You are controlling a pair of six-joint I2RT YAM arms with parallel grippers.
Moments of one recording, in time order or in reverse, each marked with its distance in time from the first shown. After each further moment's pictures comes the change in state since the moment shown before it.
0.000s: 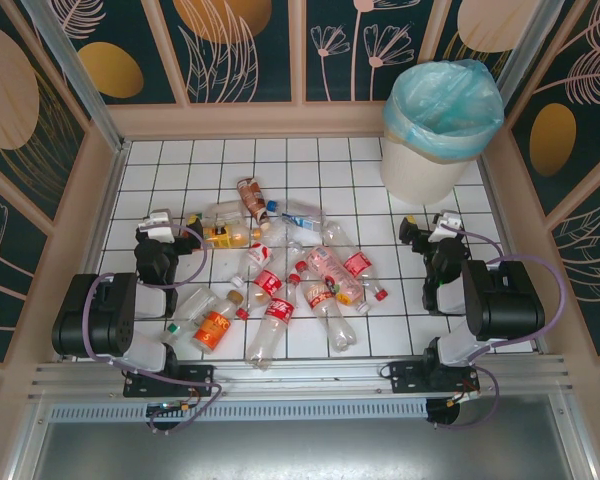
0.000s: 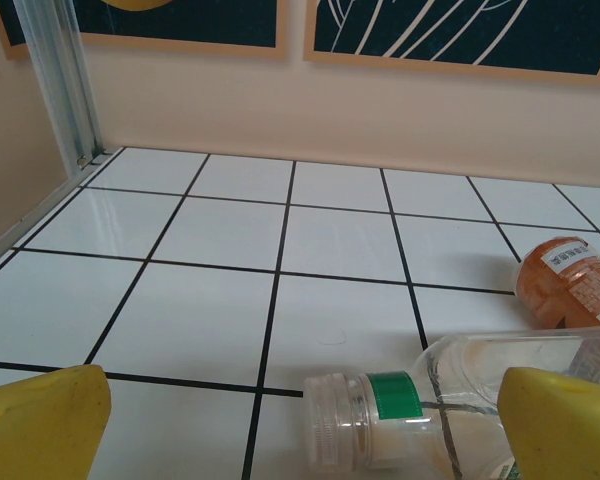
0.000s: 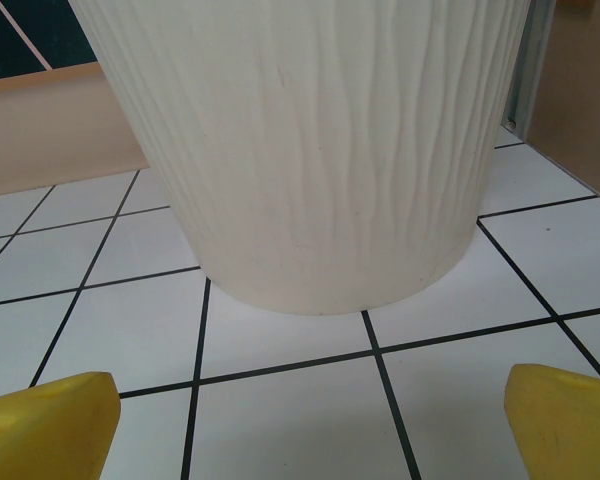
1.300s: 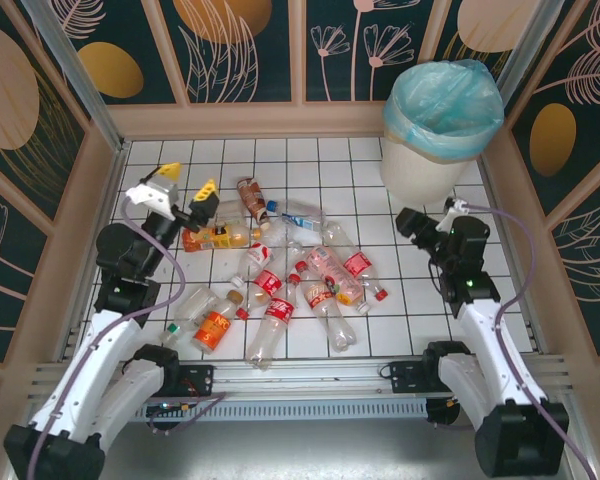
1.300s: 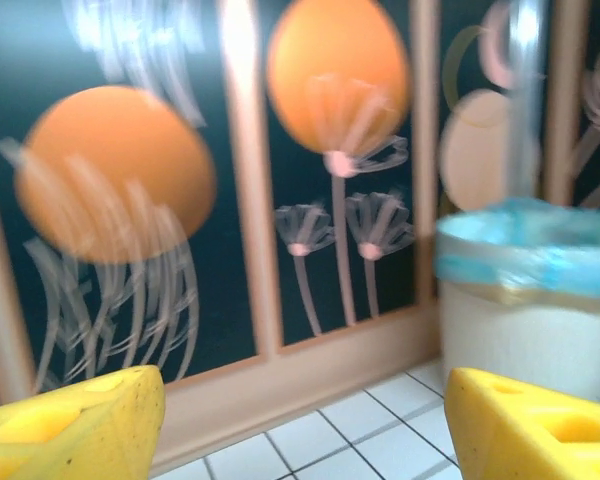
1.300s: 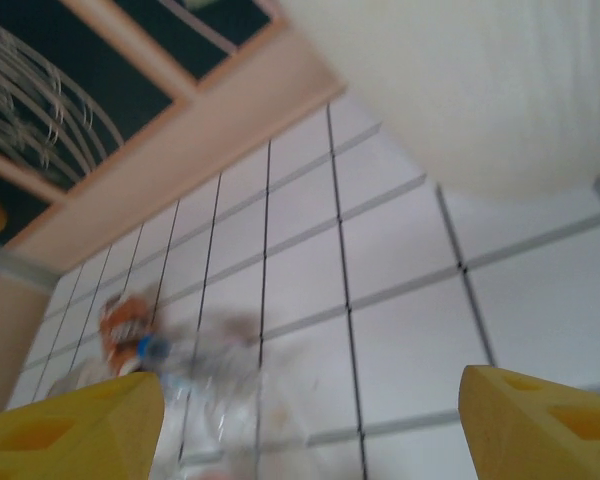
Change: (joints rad) left arm -0.312 -0.739 0.496 -0.853 0.275 0.122; right arm 0.083 -0.784 0.310 -1.318 -0.290 0.468
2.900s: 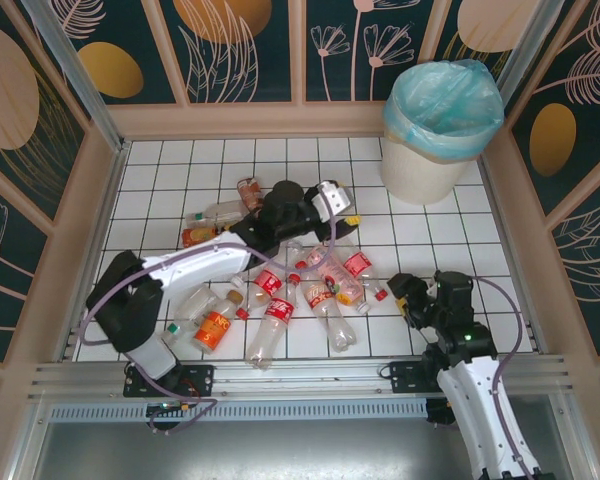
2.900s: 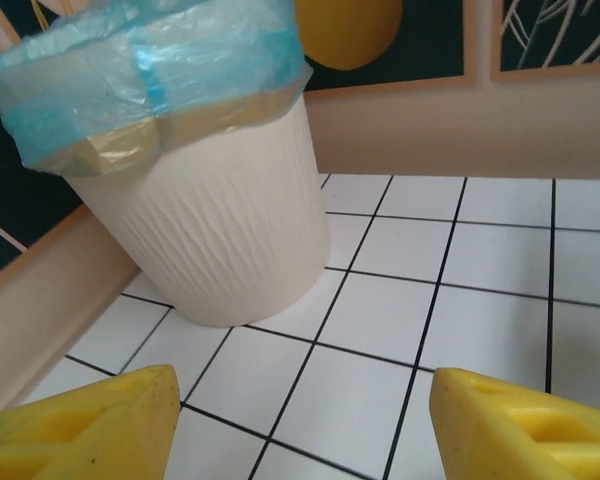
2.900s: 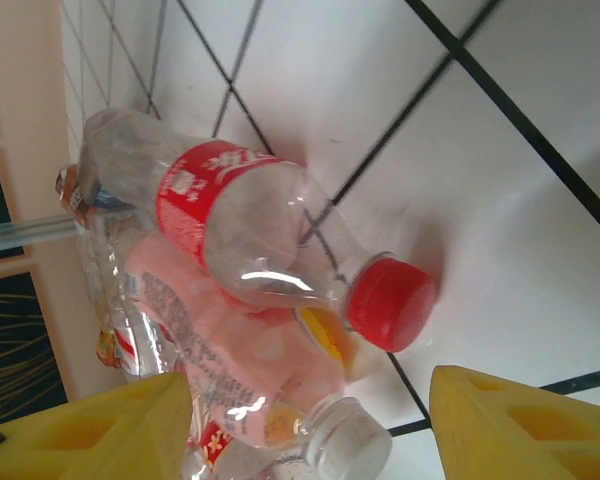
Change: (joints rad) left arm -0.553 0.915 0.459 -0.005 -0.053 0.245; right arm 0.069 -0.472 -0.292 -0.520 -0.156 0.562
